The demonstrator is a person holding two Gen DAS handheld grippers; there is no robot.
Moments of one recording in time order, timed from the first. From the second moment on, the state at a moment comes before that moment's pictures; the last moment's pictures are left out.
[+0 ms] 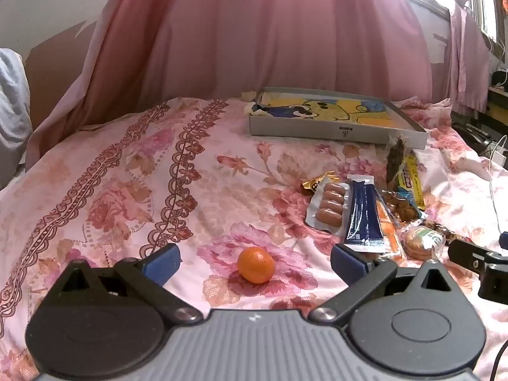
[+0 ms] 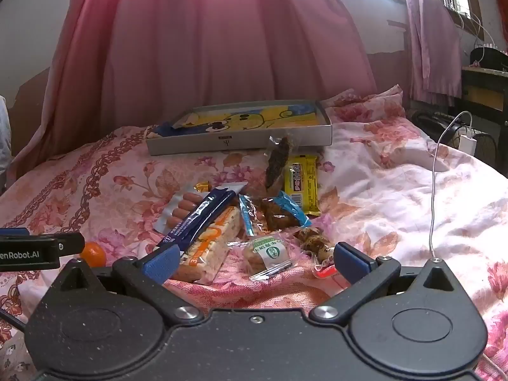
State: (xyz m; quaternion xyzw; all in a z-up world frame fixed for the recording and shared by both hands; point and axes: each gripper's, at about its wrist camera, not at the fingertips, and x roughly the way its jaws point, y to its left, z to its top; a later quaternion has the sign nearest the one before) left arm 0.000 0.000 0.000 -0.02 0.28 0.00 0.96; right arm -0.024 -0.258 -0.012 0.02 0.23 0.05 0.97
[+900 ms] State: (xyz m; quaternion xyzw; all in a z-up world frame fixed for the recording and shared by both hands) left arm -0.001 0.000 0.001 -0.02 0.28 0.01 0.96; right arm -0.021 -0.258 -0.014 0.03 0.24 0.06 0.97
